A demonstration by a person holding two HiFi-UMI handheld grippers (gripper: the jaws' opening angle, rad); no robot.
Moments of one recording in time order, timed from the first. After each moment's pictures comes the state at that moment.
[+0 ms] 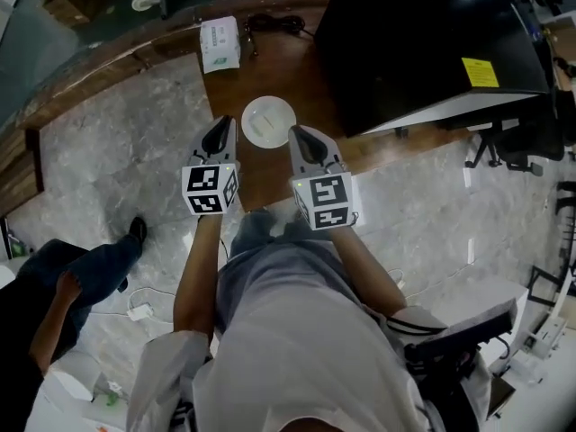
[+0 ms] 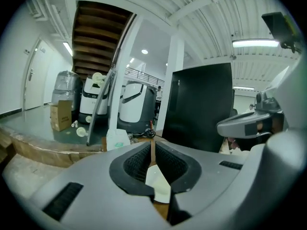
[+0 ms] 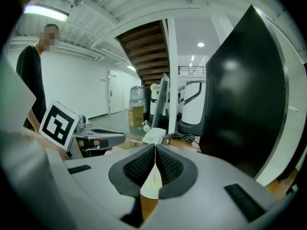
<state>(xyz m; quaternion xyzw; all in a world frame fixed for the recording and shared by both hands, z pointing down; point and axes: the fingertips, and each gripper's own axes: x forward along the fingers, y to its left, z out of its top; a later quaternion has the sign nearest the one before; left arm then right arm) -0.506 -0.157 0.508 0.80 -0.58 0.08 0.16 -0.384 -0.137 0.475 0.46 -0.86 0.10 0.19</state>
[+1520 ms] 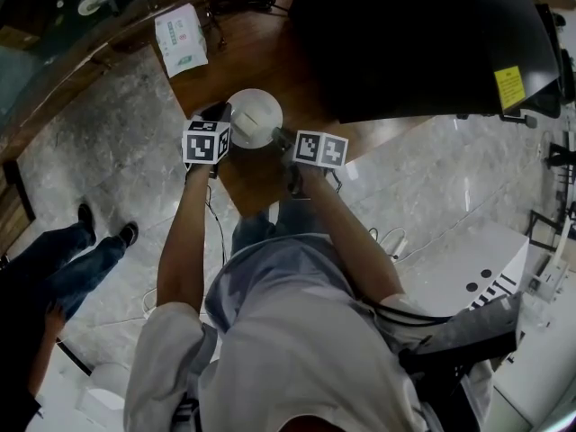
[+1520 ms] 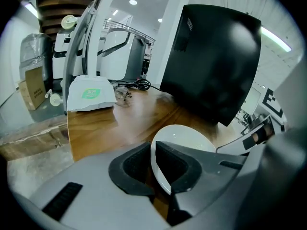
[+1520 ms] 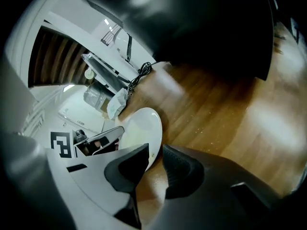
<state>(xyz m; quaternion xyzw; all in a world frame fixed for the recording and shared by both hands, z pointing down) -0.479 -0.265 0.698 0.81 -0.43 0.27 0.29 -0.358 -0.190 0.714 0.47 -0.67 0.57 0.13</state>
